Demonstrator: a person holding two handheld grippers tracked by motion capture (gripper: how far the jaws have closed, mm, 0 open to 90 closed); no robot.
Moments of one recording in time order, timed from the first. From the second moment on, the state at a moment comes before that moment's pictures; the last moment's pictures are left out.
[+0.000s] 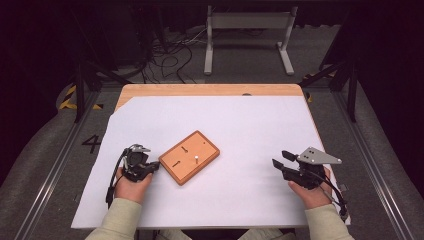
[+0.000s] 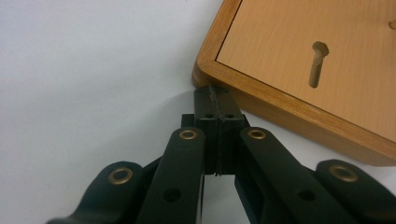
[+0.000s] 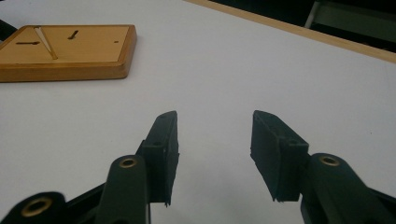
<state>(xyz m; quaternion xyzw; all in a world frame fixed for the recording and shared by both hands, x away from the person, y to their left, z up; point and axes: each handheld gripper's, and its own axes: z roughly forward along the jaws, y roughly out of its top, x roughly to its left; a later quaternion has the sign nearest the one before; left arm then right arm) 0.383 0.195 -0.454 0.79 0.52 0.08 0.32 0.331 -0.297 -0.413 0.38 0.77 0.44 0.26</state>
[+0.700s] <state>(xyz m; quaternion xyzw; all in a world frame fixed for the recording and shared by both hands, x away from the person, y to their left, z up) 0.438 0.171 -0.457 0.78 0.51 0.11 0.34 0.336 -0.287 -0.416 0.38 0.79 0.43 0.23</state>
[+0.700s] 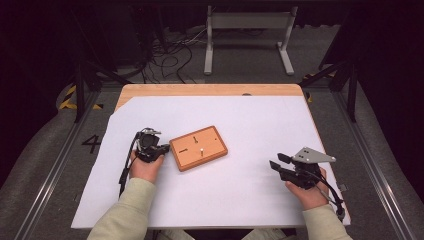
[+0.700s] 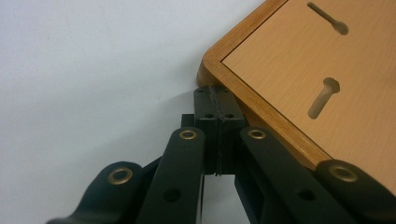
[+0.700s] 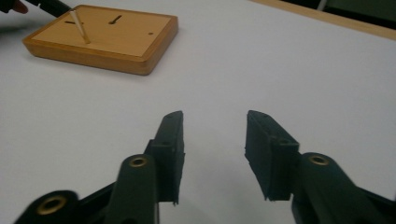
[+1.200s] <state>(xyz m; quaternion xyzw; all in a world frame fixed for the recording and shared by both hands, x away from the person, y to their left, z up) 0.439 0.167 -0.458 0.77 0.52 0.11 0.35 0.360 -0.249 -0.411 0.36 0.81 0.41 0.21</state>
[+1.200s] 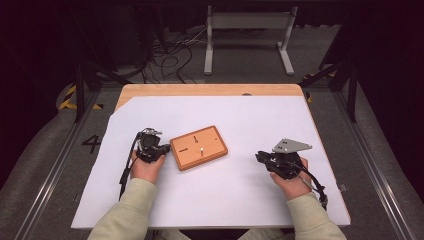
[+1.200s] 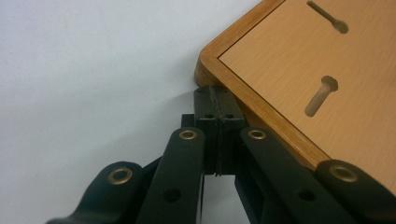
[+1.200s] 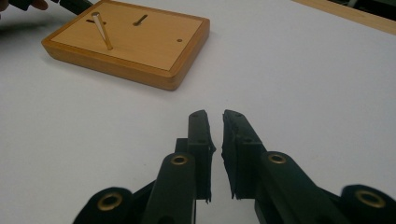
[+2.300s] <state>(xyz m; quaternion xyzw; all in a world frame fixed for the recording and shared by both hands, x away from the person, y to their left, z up) 0.466 0.126 -0.446 0.79 0.44 0.12 0.40 0.337 -0.290 -0.414 0.40 0.79 0.41 0.22</state>
